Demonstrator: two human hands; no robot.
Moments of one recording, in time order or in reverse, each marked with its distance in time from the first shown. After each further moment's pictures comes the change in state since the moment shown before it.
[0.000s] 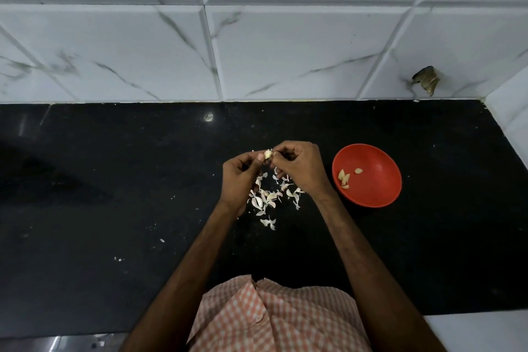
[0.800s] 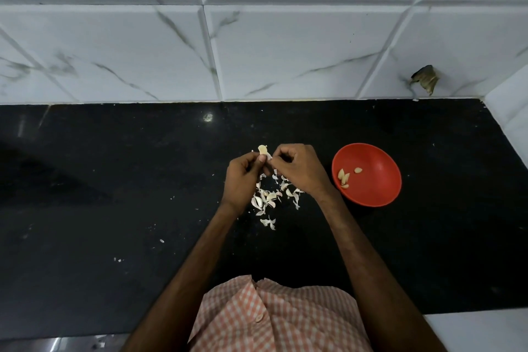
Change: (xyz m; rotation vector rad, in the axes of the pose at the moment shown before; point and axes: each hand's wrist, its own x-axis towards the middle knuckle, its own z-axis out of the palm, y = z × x) left_hand 0.007 -0.003 0.002 0.241 -0.066 0.053; right_hand 0.002 0.002 -0.001 -0.211 -0.081 0.049
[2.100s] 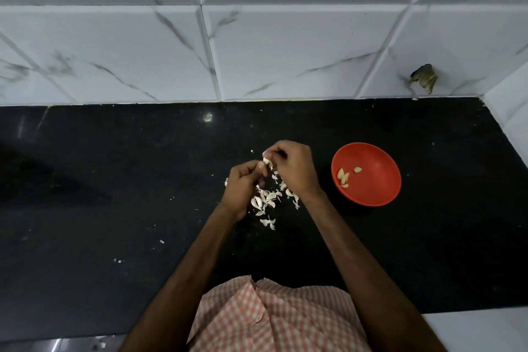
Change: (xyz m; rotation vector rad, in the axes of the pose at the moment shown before) left_hand -0.008 -0.005 -0.001 -0.158 -0.095 -0.113; right_hand 0.009 0.002 0.021 0.015 0.195 -0.050
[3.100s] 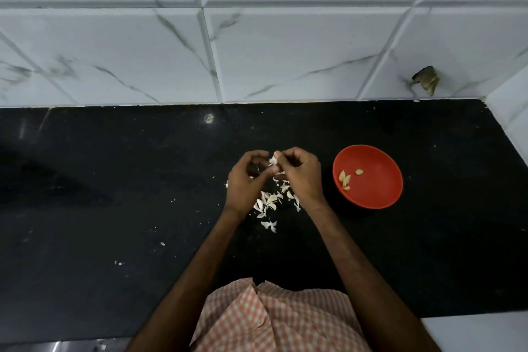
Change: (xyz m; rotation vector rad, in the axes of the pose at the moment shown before) left_hand 0.005 -0.004 0.002 0.254 0.170 0.143; right_hand -0.017 0.013 0.002 0.291 0.115 0.296
